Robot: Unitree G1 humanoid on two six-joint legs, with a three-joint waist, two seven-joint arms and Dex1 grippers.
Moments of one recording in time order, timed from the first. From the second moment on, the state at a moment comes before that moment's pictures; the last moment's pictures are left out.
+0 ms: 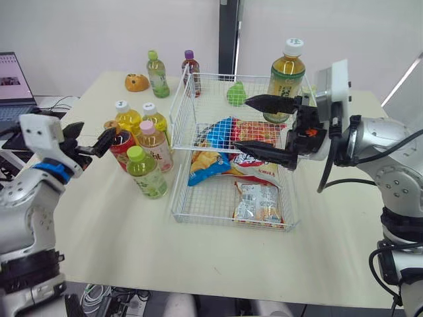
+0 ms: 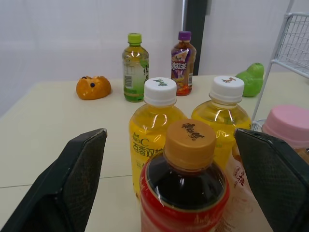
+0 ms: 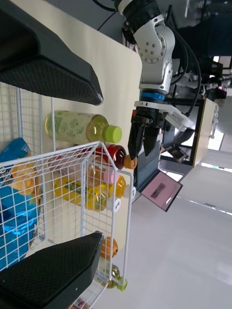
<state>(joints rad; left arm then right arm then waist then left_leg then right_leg) -0.38 0.66 0.46 0.03 -0.44 0.45 -0.56 -0.76 -0.66 -0.04 -0.50 0.78 0.78 0.76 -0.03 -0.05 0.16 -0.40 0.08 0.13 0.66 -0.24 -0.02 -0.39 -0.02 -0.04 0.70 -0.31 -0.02</state>
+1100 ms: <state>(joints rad) -0.54 0.99 0.45 0.11 -0.62 0.61 -0.82 -0.76 -0.65 -0.02 -0.49 0.77 0.78 0.70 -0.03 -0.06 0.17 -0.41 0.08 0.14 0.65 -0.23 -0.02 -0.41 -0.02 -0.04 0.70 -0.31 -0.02</state>
